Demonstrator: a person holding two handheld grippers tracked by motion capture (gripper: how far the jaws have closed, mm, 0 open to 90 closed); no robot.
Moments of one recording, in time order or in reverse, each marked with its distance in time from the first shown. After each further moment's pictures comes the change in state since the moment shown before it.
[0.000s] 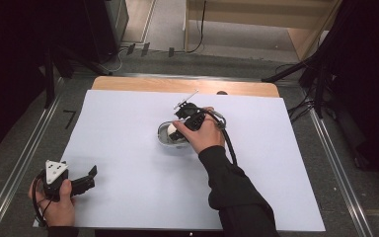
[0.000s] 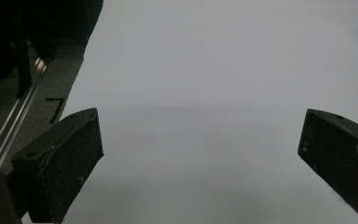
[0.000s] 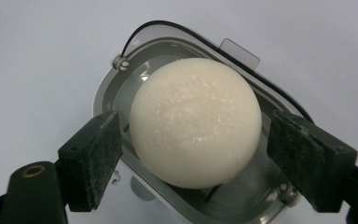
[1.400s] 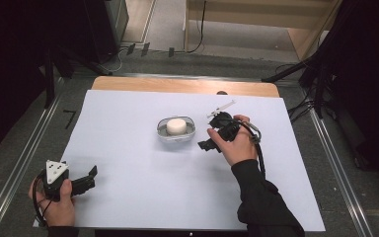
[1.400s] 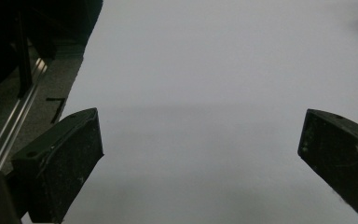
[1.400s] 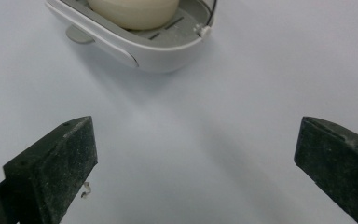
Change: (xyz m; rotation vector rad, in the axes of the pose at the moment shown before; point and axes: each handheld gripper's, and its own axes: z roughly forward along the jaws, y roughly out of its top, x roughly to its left) left arm -0.001 0.000 0.000 -0.001 -0.001 0.002; right arm -0.035 -0.078 -0.050 -0.052 -0.088 0.045
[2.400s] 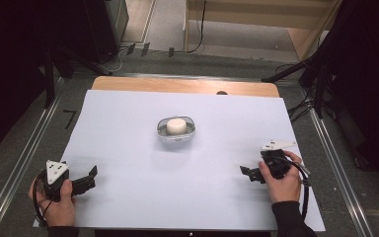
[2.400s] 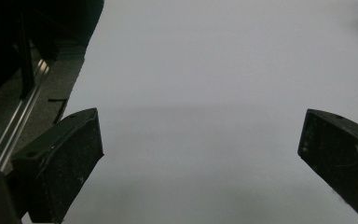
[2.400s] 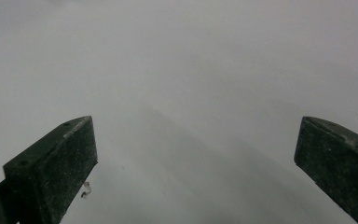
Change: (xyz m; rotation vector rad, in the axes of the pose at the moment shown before) left arm -0.001 0.000 0.000 -0.001 0.008 0.007; right arm -0.042 -0.157 -0.043 -0.201 -0.076 0.137
